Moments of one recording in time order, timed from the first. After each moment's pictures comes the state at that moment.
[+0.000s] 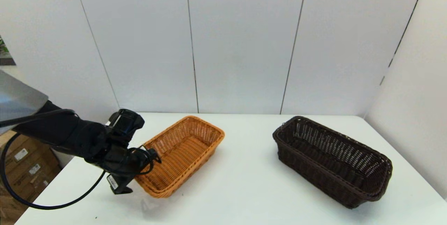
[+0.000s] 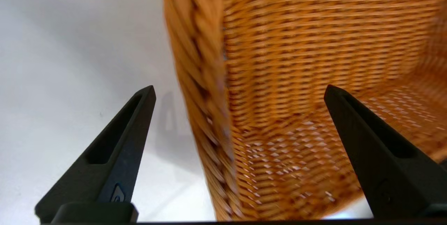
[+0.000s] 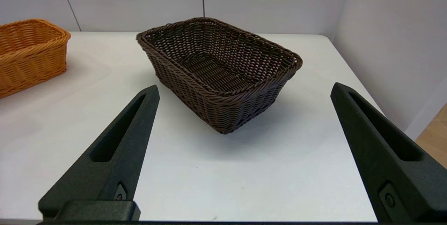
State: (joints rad) left arm -0.21 1.98 -0.89 0.10 -0.06 -1.06; right arm -0.01 0.00 0.00 0.00 0.00 0.00
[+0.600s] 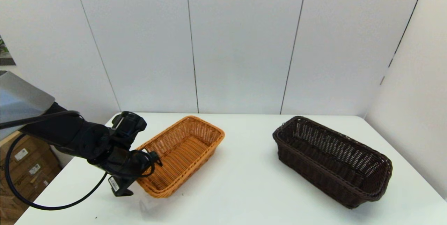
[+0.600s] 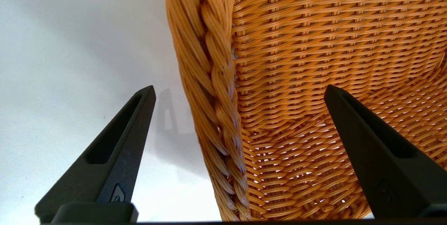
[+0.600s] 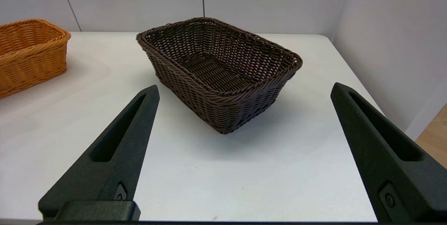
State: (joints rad) left arm -0.22 2.01 -0.89 0.10 -0.06 -1.05; right arm -0.01 0.00 0.00 0.00 0.00 0.00
